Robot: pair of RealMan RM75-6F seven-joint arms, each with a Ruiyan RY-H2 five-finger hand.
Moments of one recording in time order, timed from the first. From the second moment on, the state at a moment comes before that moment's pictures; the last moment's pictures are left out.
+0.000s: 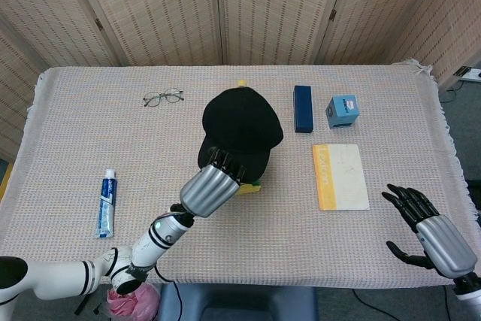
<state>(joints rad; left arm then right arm) -0.89 -1.65 -0.22 -1.51 1.64 1.32 1.10 0.13 -0.88 -0.10 -1.71 -1.80 1.49 0.34</state>
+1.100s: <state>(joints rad) -0.71 -1.66 -0.19 -1.74 1.51 1.39 1.29 0.11 -0.88 -0.10 -1.72 -1.81 1.53 0.32</state>
